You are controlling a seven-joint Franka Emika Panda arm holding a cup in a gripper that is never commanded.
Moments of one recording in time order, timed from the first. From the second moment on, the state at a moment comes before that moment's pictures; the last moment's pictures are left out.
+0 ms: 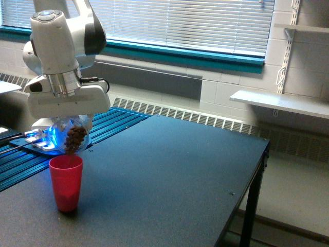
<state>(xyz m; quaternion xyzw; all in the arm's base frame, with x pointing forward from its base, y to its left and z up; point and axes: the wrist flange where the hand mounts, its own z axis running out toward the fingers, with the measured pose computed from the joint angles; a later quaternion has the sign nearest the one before) 0.262 -0.261 0.299 -0.58 0.81 0.04 0.09</state>
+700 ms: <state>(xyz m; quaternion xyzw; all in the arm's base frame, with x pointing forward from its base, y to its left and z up) 0.263 -0.258 0.297 -0.58 0.81 0.06 0.10</state>
